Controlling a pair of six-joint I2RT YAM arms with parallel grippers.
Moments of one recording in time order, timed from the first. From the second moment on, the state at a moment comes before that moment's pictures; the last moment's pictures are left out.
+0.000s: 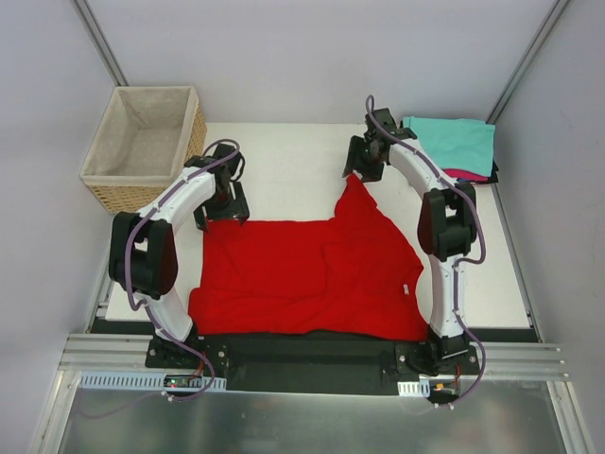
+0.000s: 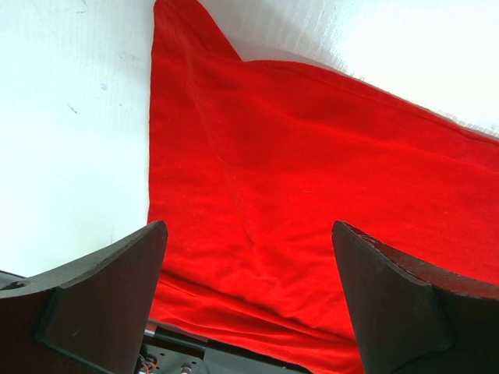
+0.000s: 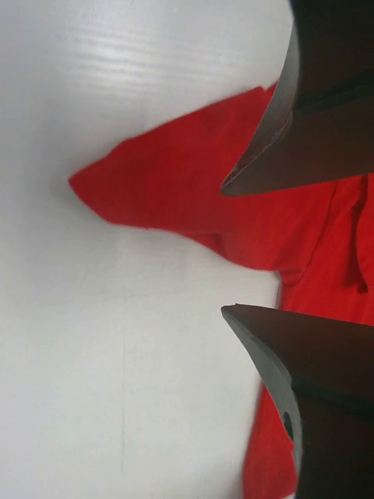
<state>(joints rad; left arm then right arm) -0.26 1.74 1.36 -1.02 -0.21 -0.56 0.31 2.22 1.97 -0.78 -0.11 0.46</state>
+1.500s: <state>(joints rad) -0.26 1.75 1.36 -1.02 -0.19 -0.54 0.33 2.19 1.74 -0.67 -0.04 0.48</state>
